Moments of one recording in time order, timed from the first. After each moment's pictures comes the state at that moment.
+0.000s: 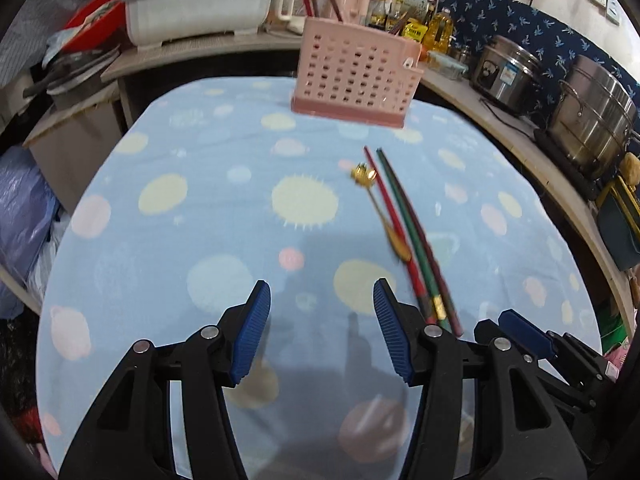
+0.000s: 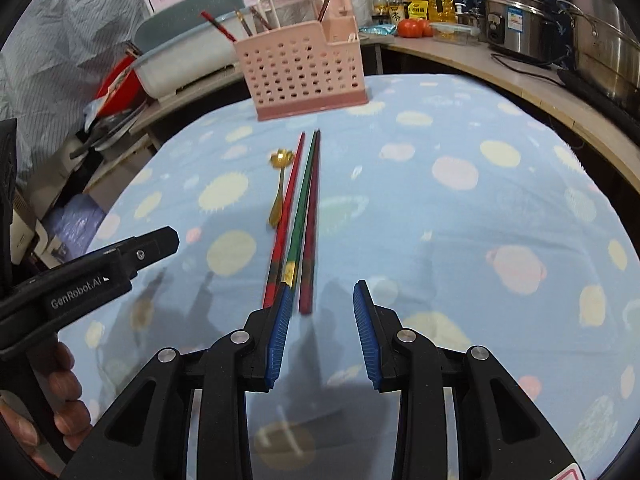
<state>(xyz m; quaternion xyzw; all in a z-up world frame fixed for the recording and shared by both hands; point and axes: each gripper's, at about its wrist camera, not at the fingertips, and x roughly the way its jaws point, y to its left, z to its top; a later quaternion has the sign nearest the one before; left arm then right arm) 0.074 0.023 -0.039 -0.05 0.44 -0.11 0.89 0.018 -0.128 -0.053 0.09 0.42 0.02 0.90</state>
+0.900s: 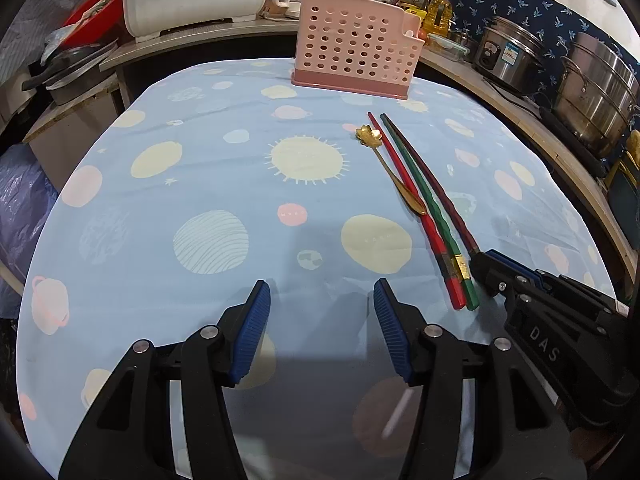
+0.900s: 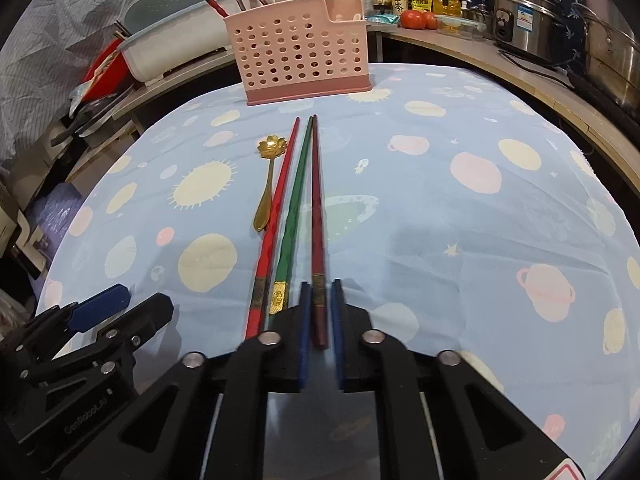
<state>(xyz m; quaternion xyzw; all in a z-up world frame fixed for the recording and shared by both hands) 0.063 0.017 -0.067 -0.02 0.44 -0.11 0.89 0.054 -0.122 -0.073 0.07 0.44 0.00 0.90</state>
